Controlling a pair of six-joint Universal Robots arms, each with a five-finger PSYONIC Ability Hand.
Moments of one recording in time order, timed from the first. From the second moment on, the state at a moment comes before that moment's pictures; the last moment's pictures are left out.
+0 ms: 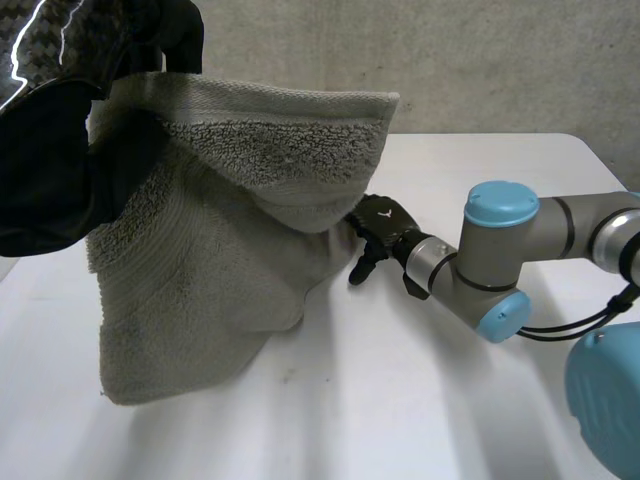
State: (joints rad) left arm 4.09 -1.07 -1.62 3.01 -1.45 3.31; right arm 2.03 -0.57 0.92 -0.14 1.15 3.12; left_hand 1.17 1.22 1.22 1.22 1.03; right_hand 0.20 0.23 0.22 0.23 0.07
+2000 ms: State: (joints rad) left arm 4.52 -2.19 -1.45 3.59 -1.33 3.03; right arm 1.88 -1.05 1.61 -0.42 1.25 2.30; left_hand 1.10 1.11 1.11 1.11 0.93; right_hand 0.96 1.17 1.19 1.19 0.99
